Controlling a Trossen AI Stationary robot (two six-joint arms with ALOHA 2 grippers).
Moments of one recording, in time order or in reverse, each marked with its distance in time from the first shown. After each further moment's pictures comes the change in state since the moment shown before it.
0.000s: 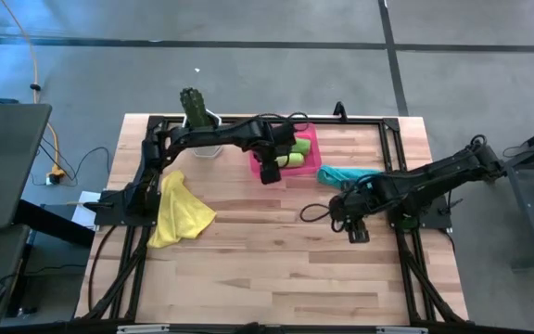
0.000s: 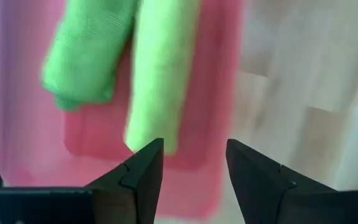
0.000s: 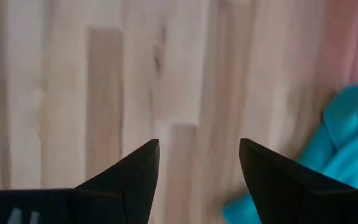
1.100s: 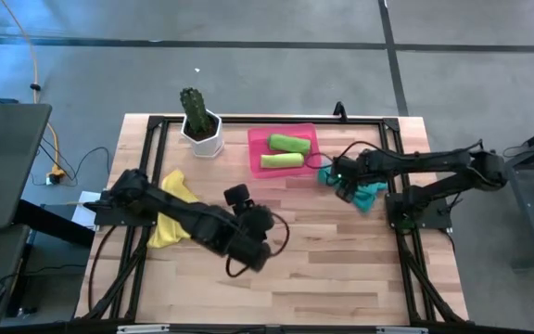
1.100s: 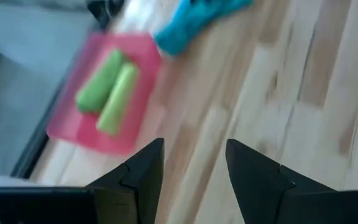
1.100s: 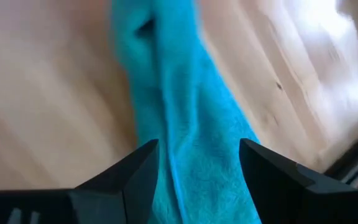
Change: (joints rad) left arm -0.723 -0.146 0.186 -0.265 -0.622 -0.702; right arm -0.481 -0.037 -0.290 0.168 0.285 0.189
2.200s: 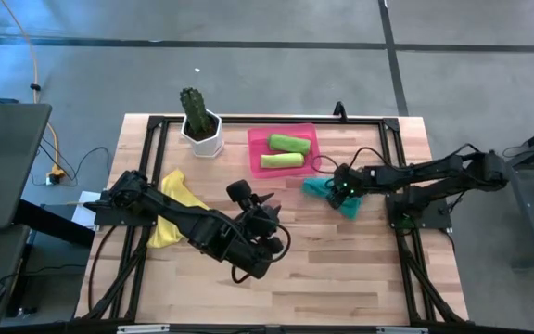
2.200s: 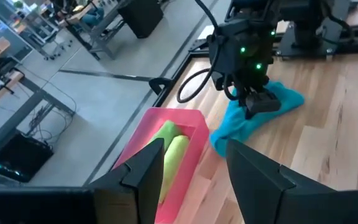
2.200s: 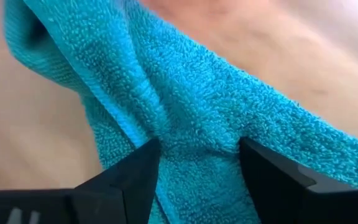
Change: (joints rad) left arm -0.027 0.001 0.000 0.193 -0.353 0.159; right arm 0.021 0.002 -0.356 0.665 -0.184 0.261
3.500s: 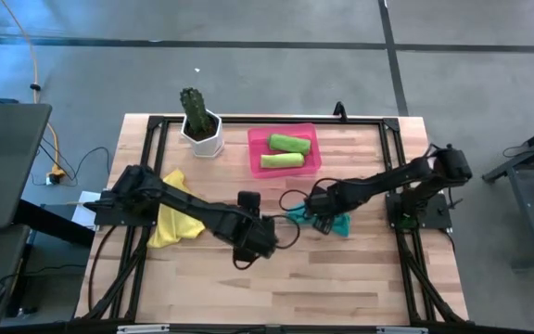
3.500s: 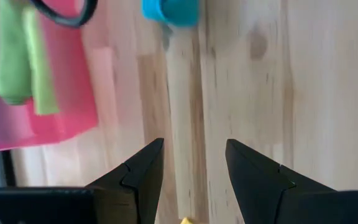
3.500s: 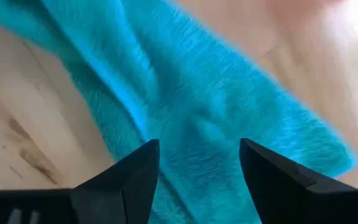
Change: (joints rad) left arm 0.128 0.000 -0.311 -0.072 0.662 0.251; right arm 0.323 0.357 0.539 -0.559 0.023 0.008
